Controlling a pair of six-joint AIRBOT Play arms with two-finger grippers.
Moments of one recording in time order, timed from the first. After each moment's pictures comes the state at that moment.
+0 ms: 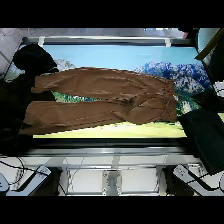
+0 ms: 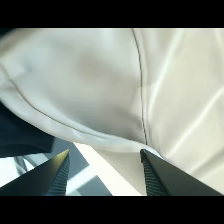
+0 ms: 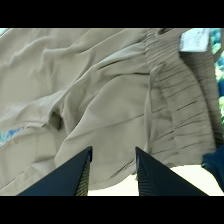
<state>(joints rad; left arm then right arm) 0.93 -1.03 0.66 1.05 -1.15 -1.52 -0.75 -1.08 1.01 -0.76 1.31 1.17</state>
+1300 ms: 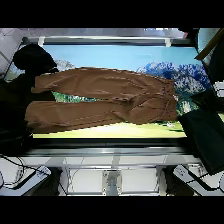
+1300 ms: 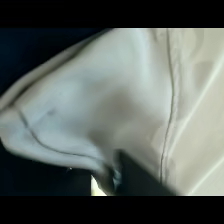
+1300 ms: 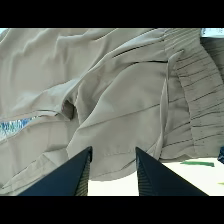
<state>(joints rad) 0.86 -1.10 0.58 1.05 -0.90 -1.59 -0.75 -1.08 1.01 -0.73 1.35 1.16</state>
